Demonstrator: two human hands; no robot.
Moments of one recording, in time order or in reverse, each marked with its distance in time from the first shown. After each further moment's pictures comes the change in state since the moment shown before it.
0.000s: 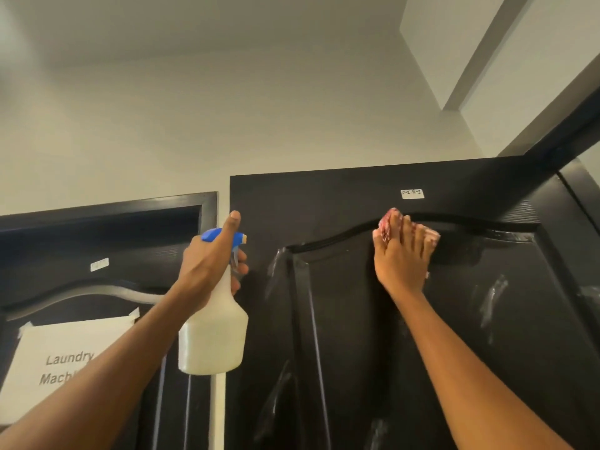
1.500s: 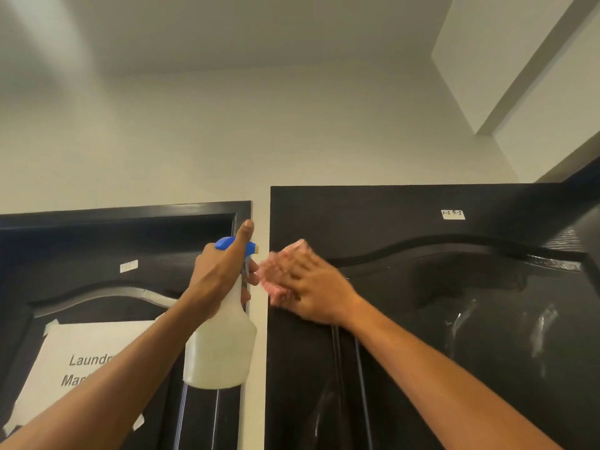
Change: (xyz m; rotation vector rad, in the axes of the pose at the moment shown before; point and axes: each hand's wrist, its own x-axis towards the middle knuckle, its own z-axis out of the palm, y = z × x) left_hand 0.010 -0.014 -0.059 0.004 0.014 -0.020; right_hand -0.055 -0.179 0.023 -0.123 -0.335 -1.150
